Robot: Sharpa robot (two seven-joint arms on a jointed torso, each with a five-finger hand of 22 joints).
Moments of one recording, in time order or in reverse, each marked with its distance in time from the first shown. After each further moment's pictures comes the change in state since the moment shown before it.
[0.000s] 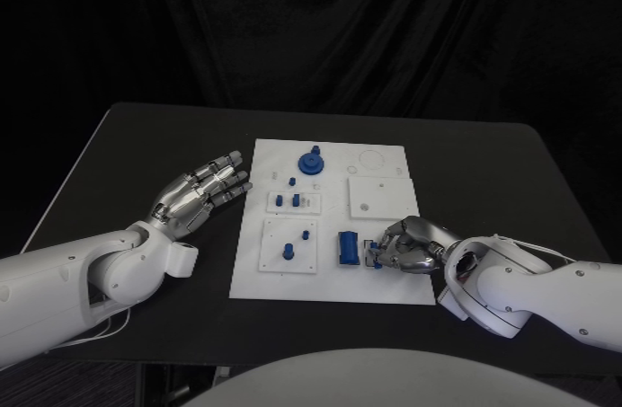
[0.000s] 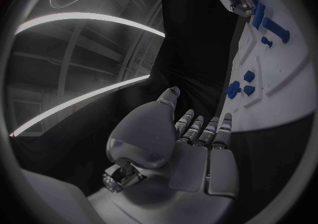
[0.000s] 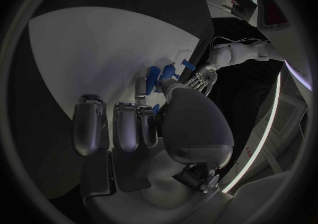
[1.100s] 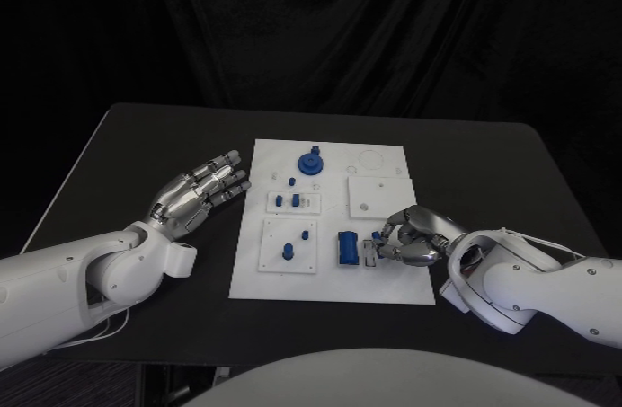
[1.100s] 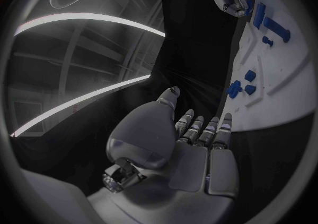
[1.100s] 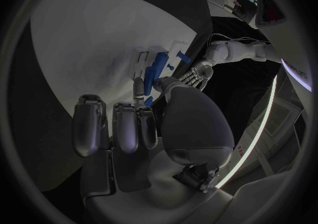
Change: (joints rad) left arm 0.001 -0.001 0.000 0.001 0.000 -0.001 0.006; left_hand 0.000 0.000 0.000 0.000 0.000 0.000 0.000 0.000 0.000 0.000 0.000 0.000 0.000 0.000 0.000 0.000 0.000 0.000 0.000 0.000 0.000 0.000; right arm 0.028 -0.026 0.000 0.032 -0.031 -0.041 0.016; right_hand 0.032 -0.009 0.011 -0.010 0.152 -0.022 0.019 0.037 -0.036 0.000 0.000 0.000 0.000 0.001 0.001 0.004 0.000 0.000 0.000 0.000 0.008 -0.001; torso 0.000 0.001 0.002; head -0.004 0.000
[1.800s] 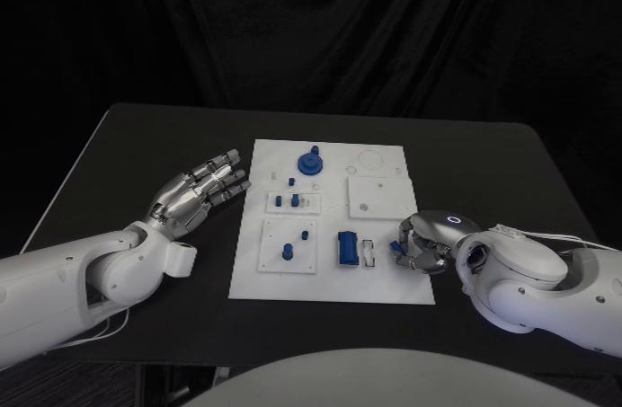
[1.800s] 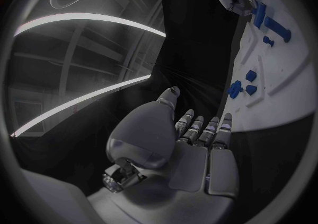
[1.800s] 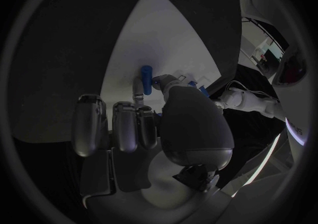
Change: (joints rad) left arm 0.001 0.000 0.000 0.000 0.000 -0.001 0.003; left_hand 0.000 0.000 -0.006 0.000 -0.004 0.000 0.000 0.000 0.000 0.000 0.000 0.000 0.000 0.000 0.000 0.000 0.000 0.000 0.000 0.000 0.000 0.000; right arm 0.001 -0.022 0.000 0.002 -0.458 0.216 -0.240; right_hand 0.059 -0.010 -0.018 -0.020 0.038 -0.006 -0.001 0.020 -0.049 -0.004 0.004 0.000 0.000 -0.001 0.007 -0.005 0.000 0.000 -0.004 0.003 -0.008 0.000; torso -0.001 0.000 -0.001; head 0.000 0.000
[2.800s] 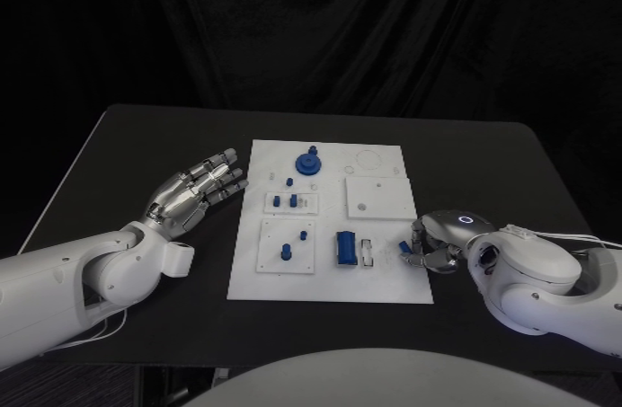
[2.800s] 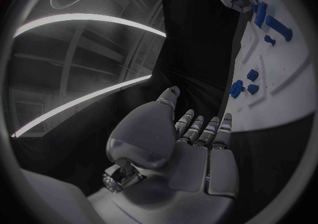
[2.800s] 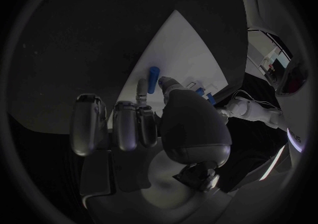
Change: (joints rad) left arm 0.004 0.000 0.000 0.000 0.000 -0.003 0.004; left_hand 0.000 0.000 0.000 0.000 -0.004 0.000 0.000 0.000 0.000 0.000 0.000 0.000 0.000 0.000 0.000 0.000 0.000 0.000 0.000 0.000 0.000 0.001; right arm 0.006 -0.050 -0.001 0.026 -0.104 0.084 -0.081; right_hand -0.084 0.022 -0.157 0.036 -0.360 -0.090 0.004 0.094 -0.051 0.003 0.021 0.000 0.000 0.000 0.014 0.004 0.000 0.000 0.003 0.017 -0.017 0.000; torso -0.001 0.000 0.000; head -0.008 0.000
